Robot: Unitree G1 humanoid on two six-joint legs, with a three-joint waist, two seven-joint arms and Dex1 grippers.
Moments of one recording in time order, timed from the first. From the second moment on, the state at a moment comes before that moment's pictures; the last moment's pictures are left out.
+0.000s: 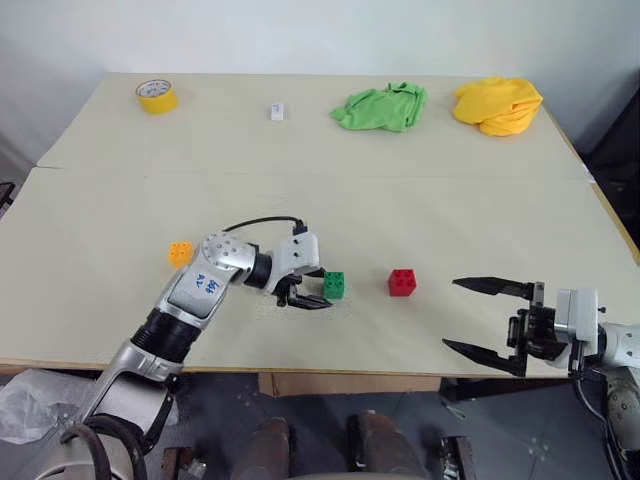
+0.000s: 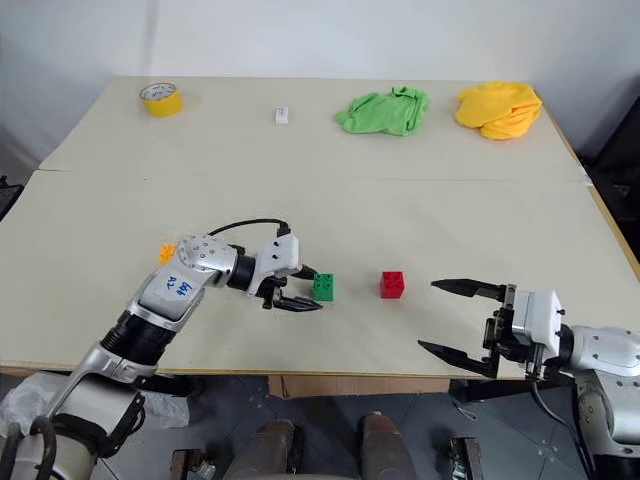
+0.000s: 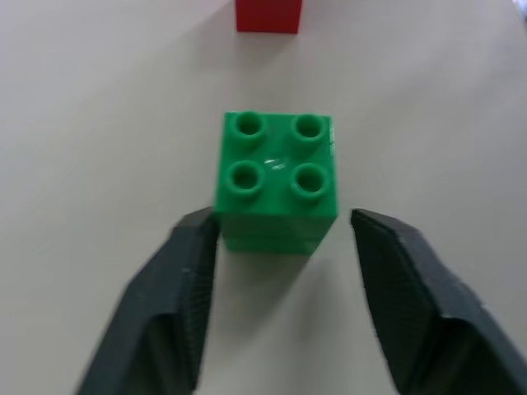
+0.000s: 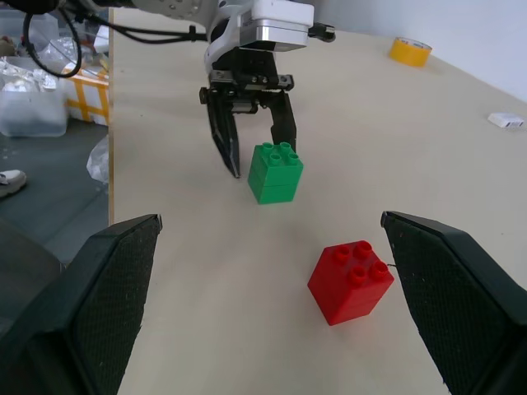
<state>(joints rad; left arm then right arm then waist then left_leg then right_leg) -0.67 0.50 -0.32 0.05 -0.13 0.45 -1.13 0.07 -0.73 -0.28 -0.21 0.59 -0.07 1.31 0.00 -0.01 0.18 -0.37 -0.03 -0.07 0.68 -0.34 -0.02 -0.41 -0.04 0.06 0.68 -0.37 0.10</state>
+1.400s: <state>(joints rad) 0.09 0.36 0.45 -0.41 -0.30 0.52 -0.28 -0.13 -0.64 -0.09 -0.19 0.62 0.03 1.36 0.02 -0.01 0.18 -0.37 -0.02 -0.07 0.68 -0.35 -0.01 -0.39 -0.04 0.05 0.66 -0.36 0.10</state>
